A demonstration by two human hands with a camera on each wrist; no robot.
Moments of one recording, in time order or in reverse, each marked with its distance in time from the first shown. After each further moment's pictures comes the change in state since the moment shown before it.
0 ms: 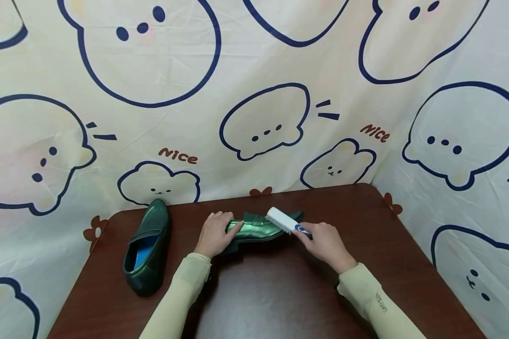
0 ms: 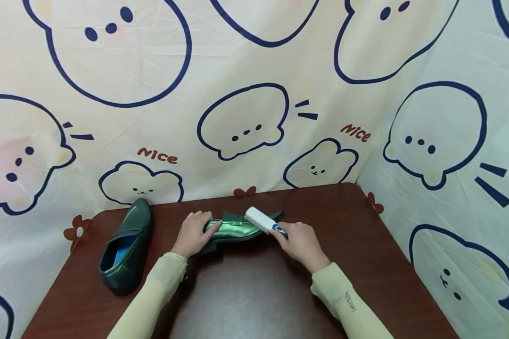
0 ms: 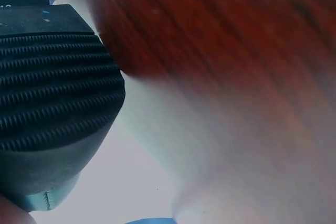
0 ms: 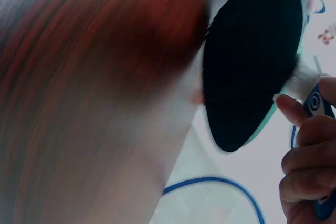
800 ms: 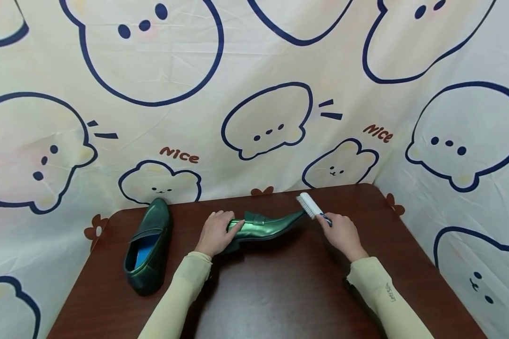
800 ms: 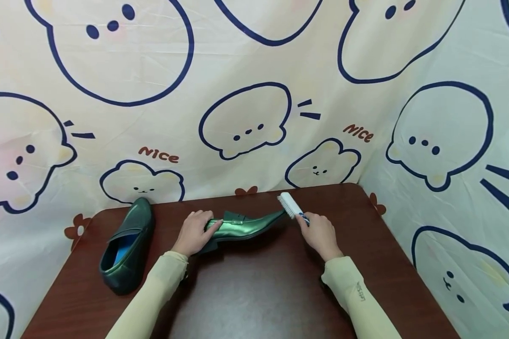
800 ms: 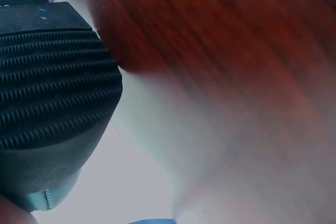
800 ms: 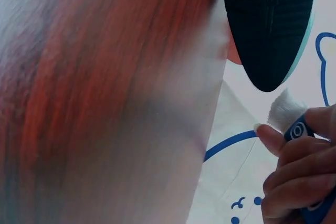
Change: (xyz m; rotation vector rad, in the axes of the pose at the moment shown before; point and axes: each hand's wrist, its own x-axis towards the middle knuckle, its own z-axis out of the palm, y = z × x) left_hand 0.001 -0.004 0.002 -0.012 -0.009 -0.005; right_hand 0.011 0.051 -0.006 0.065 0.045 0.253
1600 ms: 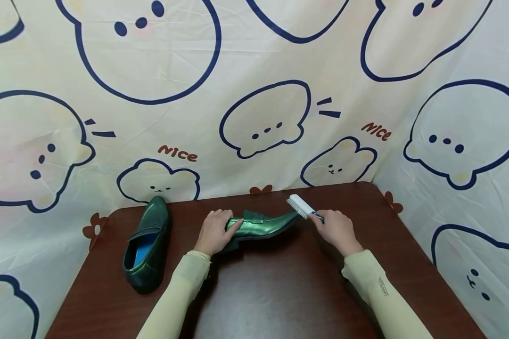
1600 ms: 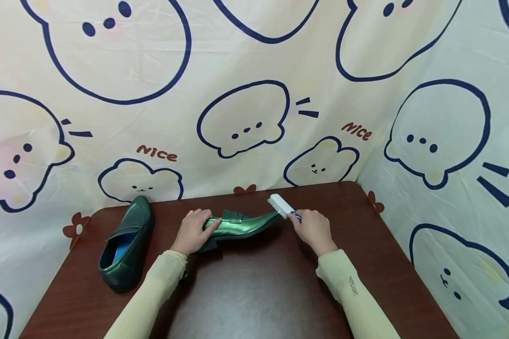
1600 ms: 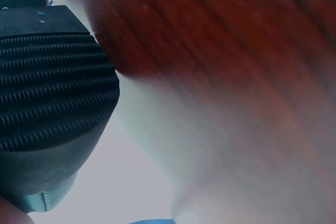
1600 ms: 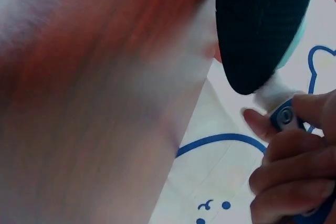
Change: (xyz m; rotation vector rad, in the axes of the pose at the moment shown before) left_hand -0.001 0.004 0.000 0.013 0.006 0.009; right_hand 0.006 -0.015 -0.008 -0.134 -0.057 -0.021
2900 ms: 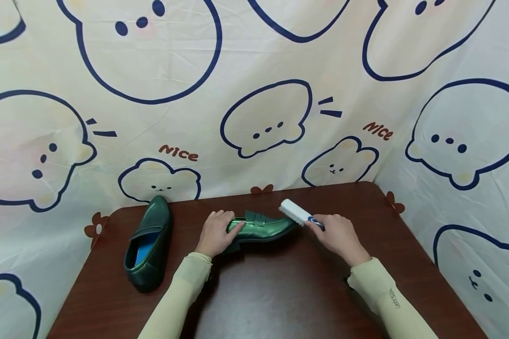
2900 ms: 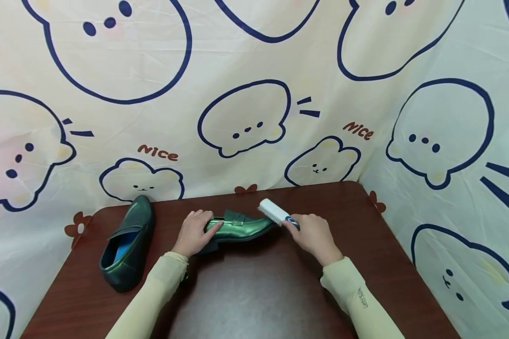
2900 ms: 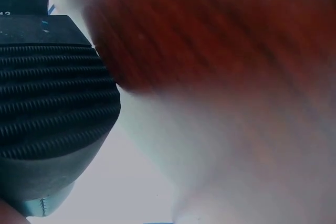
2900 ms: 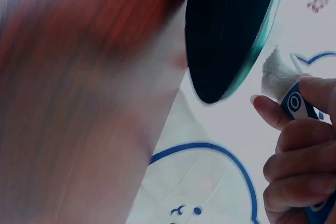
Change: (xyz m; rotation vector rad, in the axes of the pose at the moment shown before) left_hand -0.004 0.003 0.001 0.038 0.043 0.039; right_hand -0.022 -0.015 -0.015 -0.010 0.001 -0.139
